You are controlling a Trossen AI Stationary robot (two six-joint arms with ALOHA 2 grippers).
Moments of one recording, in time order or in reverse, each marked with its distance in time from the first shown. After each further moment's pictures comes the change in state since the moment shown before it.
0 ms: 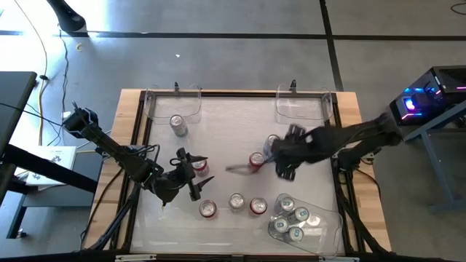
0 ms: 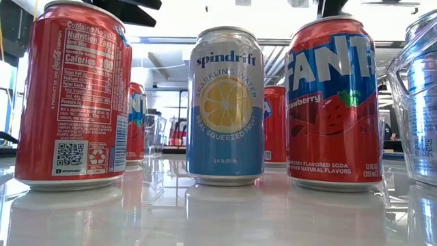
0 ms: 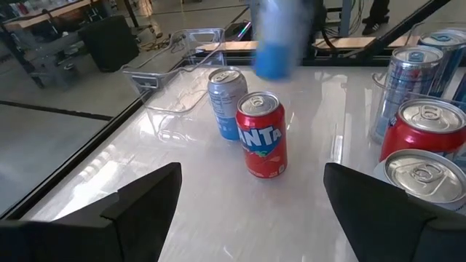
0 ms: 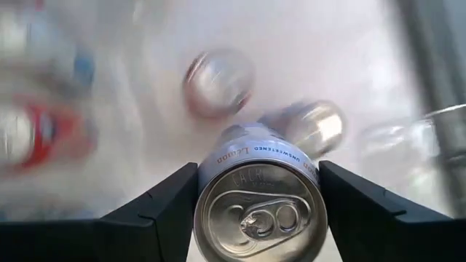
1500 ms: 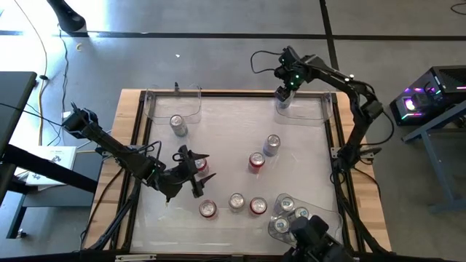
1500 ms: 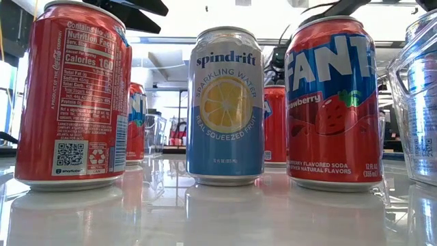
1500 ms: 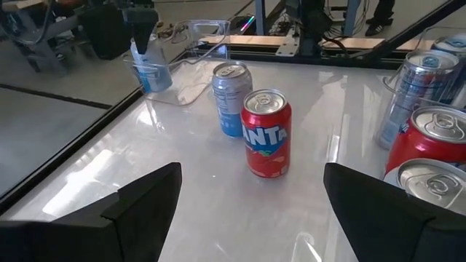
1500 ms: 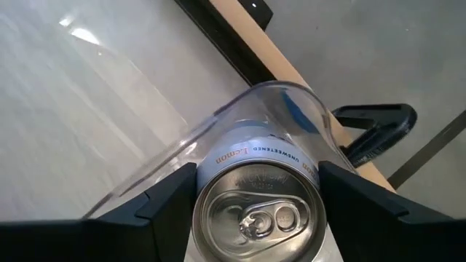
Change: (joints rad) left arm 0.054 0.000 0.000 0.000 0.046 -0.036; right arm -1.174 0.274 -0.089 0.402 -0.360 -0.652
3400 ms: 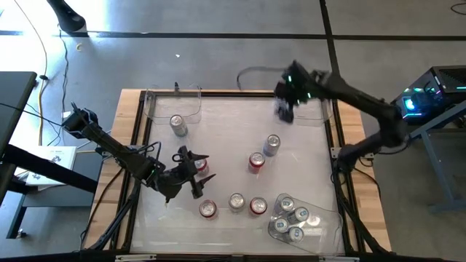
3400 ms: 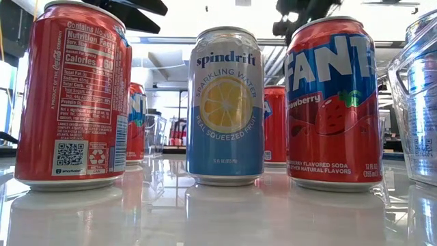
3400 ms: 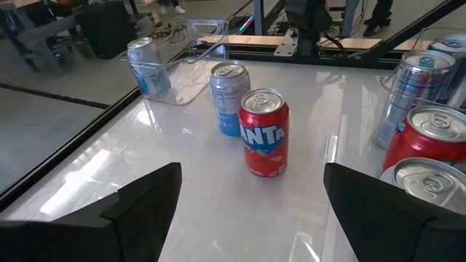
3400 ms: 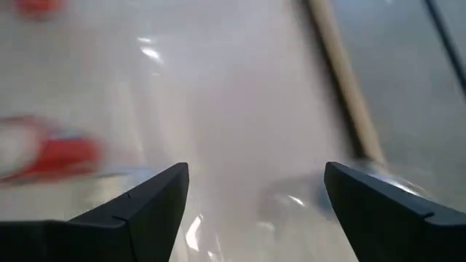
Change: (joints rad) left arm -0.011 0.000 0.000 -0.002 0.000 -0.007; right arm 0.324 -0.353 -0.080 -0.039 -0.088 -0.132
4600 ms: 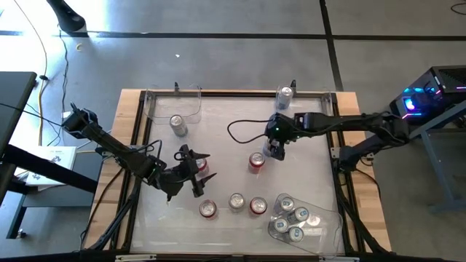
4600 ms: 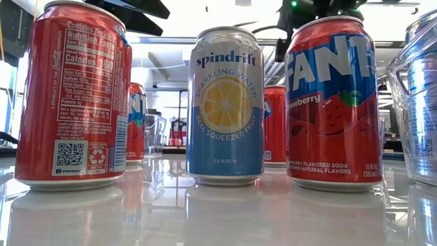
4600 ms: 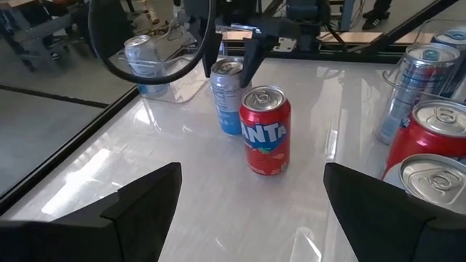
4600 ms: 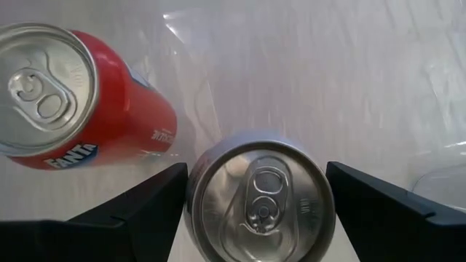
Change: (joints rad) left arm 0.028 0.000 0.000 0.001 0.033 0.028; right arm 0.376 -0.018 -0.475 0.357 0.112 0.342
